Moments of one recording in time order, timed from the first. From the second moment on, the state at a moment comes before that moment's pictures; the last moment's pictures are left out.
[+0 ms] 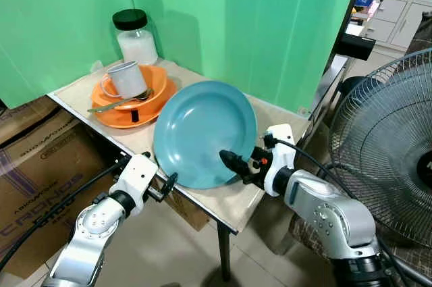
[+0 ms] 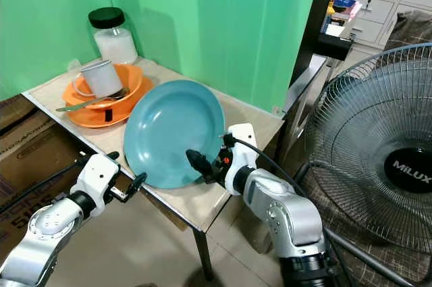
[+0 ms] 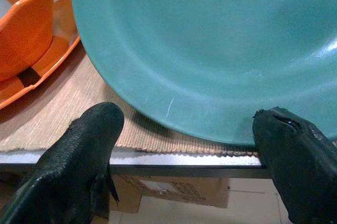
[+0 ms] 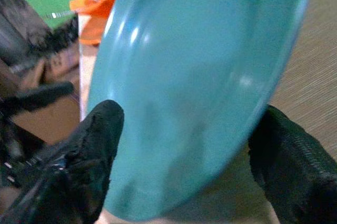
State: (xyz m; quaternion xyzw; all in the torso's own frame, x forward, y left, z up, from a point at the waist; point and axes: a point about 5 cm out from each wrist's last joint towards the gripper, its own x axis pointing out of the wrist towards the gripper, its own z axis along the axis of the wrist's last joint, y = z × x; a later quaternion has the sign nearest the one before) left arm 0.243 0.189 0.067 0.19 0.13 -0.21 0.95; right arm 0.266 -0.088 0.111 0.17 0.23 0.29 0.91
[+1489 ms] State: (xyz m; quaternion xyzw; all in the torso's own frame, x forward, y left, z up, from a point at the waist) left arm 0.247 0.185 0.068 0.20 0.11 -0.22 0.95; right arm 0.278 -0.095 0.108 0.28 0.23 0.21 0.91
